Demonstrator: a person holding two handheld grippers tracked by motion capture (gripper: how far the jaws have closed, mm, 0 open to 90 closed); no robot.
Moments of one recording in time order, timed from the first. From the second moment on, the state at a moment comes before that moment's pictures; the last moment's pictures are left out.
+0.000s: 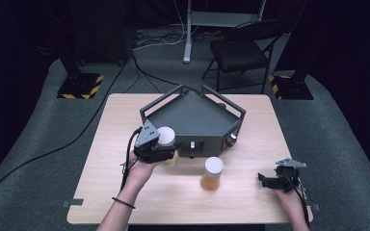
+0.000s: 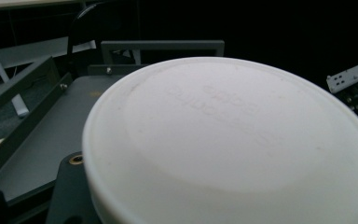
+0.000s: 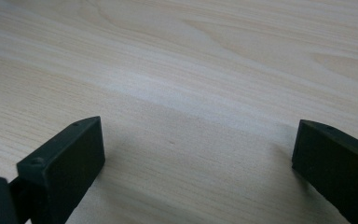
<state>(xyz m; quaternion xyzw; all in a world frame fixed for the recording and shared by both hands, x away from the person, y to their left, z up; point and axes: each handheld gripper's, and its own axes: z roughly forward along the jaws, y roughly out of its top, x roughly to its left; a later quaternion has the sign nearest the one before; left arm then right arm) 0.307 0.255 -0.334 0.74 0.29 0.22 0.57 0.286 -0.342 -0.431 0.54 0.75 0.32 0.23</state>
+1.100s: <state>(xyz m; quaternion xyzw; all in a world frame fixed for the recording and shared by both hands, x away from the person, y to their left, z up) 0.364 0.237 -0.293 0.72 0.33 0.25 0.56 0.286 -0.342 -0.431 0.54 0.75 0.32 0.23</state>
